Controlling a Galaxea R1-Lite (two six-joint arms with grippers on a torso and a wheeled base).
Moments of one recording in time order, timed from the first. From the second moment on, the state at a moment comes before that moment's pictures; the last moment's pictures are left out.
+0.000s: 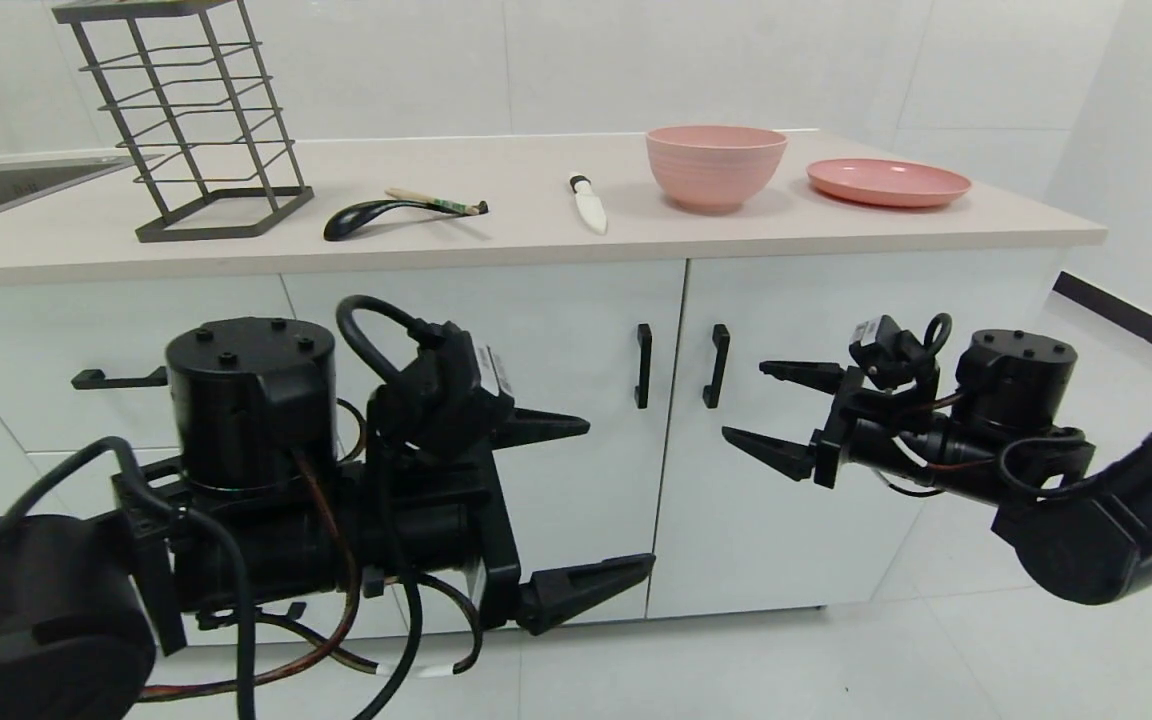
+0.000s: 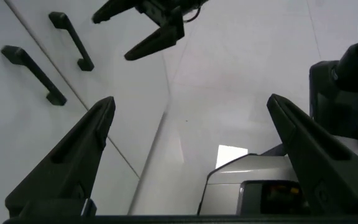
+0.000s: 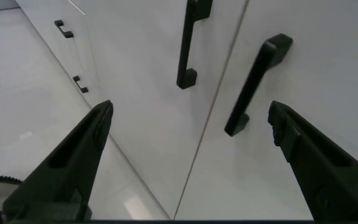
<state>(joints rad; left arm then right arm) -0.71 1.62 -0.66 -0.74 -0.52 0.24 0.25 2.05 -0.65 -1.23 0.71 -0.22</state>
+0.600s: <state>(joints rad) -0.73 1.76 -0.76 -0.87 -0.42 0.24 0.25 2.16 -0.78 -1.24 0.71 -0.22</state>
